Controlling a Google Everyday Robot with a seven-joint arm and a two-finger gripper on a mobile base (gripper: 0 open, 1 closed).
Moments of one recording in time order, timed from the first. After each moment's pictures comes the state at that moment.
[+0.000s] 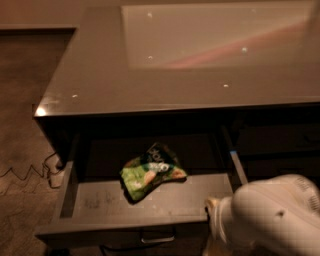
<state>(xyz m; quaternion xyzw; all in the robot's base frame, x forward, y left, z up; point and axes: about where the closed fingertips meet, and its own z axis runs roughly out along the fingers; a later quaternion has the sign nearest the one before) 0.324 -0.132 0.642 -0.65 0.75 0.03 0.13</state>
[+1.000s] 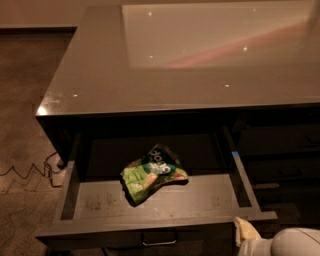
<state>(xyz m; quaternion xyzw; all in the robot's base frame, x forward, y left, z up) 0.246 -0.171 0.640 -0.59 0.80 0.04 0.12</state>
